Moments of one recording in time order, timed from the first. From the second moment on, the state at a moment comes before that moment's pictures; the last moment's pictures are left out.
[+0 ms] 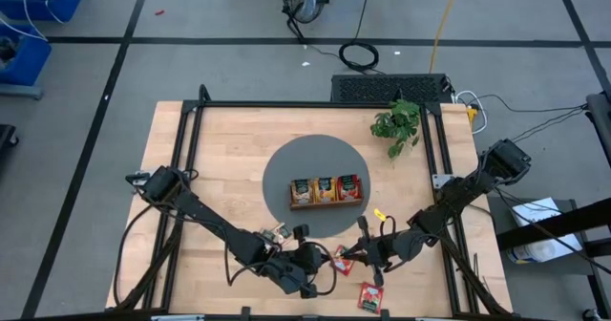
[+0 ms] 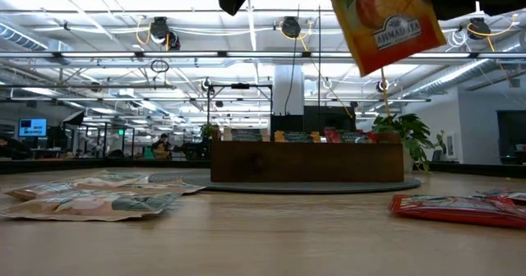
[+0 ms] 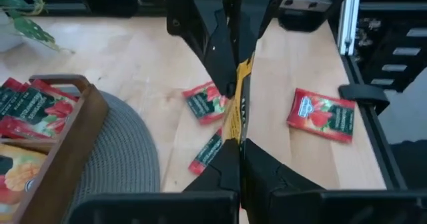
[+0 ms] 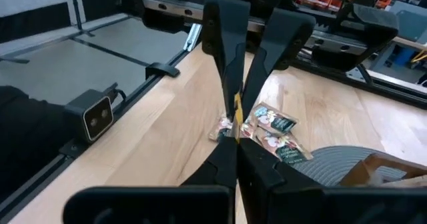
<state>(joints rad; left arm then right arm) -0.57 2.01 1.46 -0.07 -0.58 -0.36 0.69 1.53 0.59 0.66 0.44 -0.07</state>
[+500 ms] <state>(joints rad) -0.57 2.01 1.46 -0.14 -0.57 -0.42 0.69 1.53 0.60 0.67 0.46 -0.09</state>
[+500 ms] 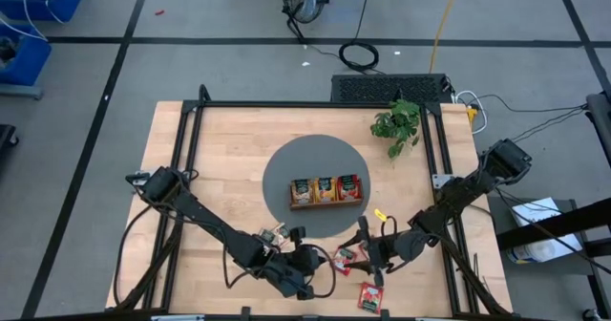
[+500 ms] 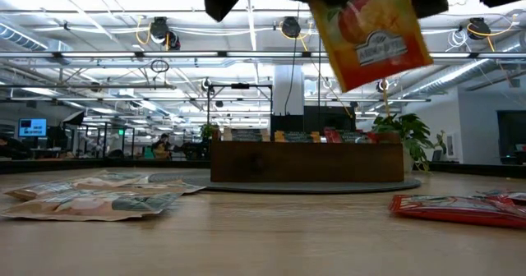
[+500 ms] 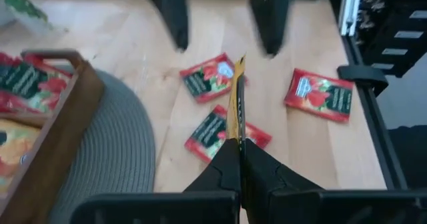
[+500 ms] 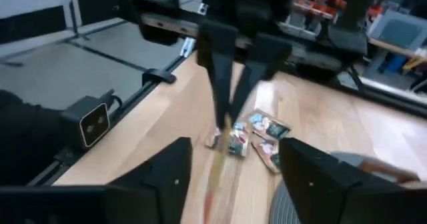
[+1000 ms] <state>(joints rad) -0.56 2.01 1.46 -0.17 -0.56 -0.46 0.59 1.53 0.76 0.34 0.39 0.00</state>
